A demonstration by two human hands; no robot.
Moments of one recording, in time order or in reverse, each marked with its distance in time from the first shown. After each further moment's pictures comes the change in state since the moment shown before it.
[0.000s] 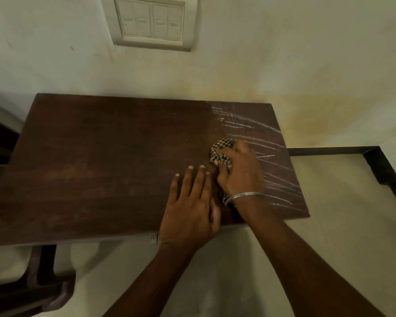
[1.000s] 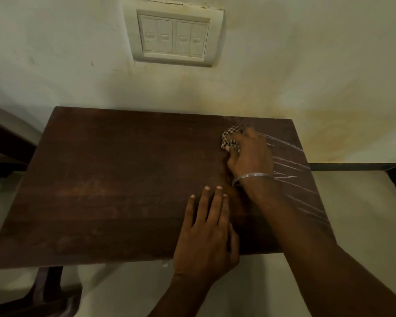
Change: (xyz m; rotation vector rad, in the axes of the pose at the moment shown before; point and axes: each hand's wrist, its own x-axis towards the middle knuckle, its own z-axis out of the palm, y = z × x) left_hand 0.000 -0.002 0.002 -0.046 -0.028 -0.007; right_hand 0.081 -0.011 0.019 -0.105 0.012 0.007
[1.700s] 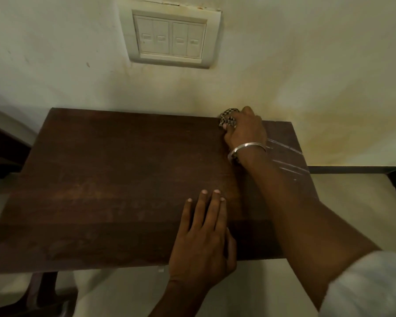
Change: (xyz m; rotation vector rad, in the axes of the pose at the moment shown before) left_hand 0.002 0.000 0.003 -0.027 0.011 -0.002; right_hand 0.062 -0.001 0.007 -0.027 -0.044 0.039
